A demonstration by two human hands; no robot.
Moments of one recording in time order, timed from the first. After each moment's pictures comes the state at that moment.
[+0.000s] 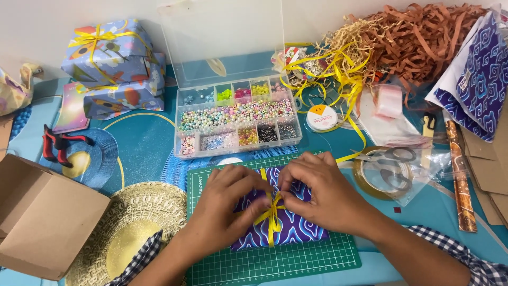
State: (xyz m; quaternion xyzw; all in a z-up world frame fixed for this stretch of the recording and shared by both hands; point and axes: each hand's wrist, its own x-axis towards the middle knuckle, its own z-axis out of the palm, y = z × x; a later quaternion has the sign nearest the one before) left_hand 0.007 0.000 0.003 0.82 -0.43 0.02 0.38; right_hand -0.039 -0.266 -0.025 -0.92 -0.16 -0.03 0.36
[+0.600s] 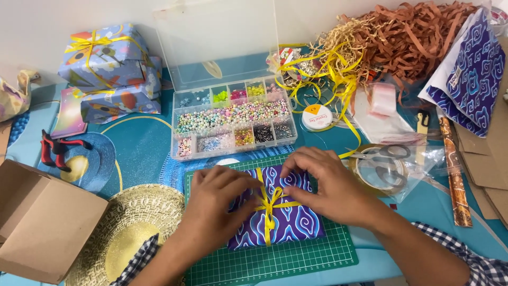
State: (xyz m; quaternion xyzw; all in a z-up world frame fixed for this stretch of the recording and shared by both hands) left_hand 0.007 0.004 -0.006 0.86 -0.41 0.07 0.29; right_hand -0.037 -0.283 -0.012 -0.92 -0.12 0.00 0.37
